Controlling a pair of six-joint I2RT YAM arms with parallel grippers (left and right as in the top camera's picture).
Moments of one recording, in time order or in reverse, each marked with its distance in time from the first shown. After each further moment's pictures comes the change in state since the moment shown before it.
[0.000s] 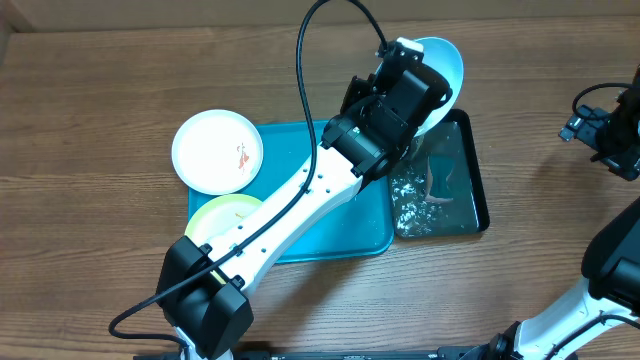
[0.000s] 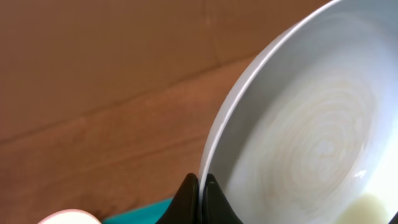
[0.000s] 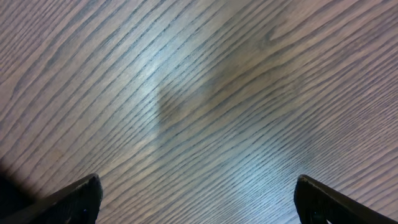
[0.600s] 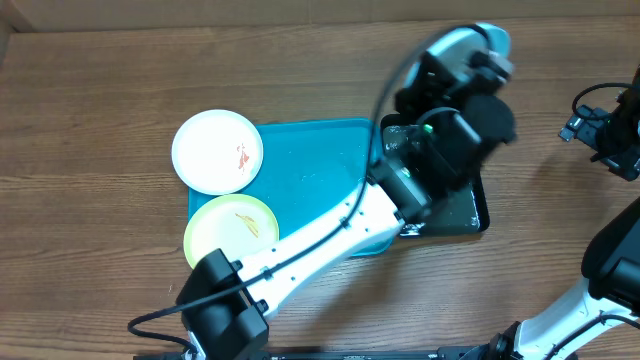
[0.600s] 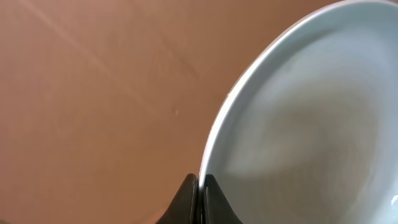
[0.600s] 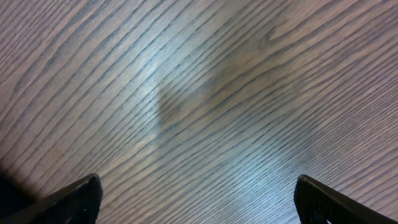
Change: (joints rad) left arm -0.206 0.026 0.002 0.493 -0.338 0.658; right arm 0.000 0.000 0.000 0.000 0.000 0.000
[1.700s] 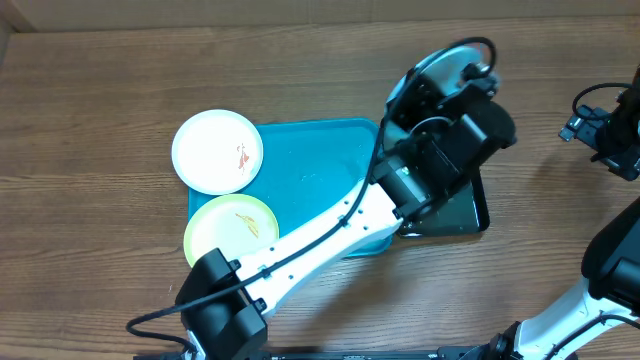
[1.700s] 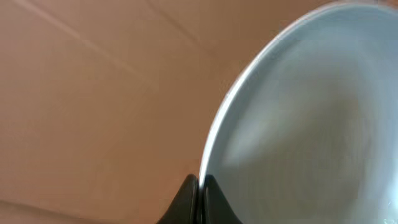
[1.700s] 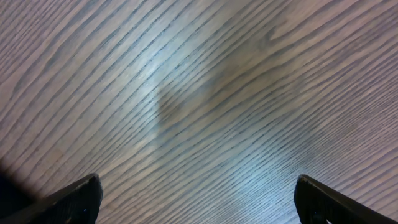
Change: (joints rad) left arm 0.016 0.000 0.013 -0.277 -0.023 -0.071; right arm 0.000 0.000 0.000 -0.001 0.000 0.000
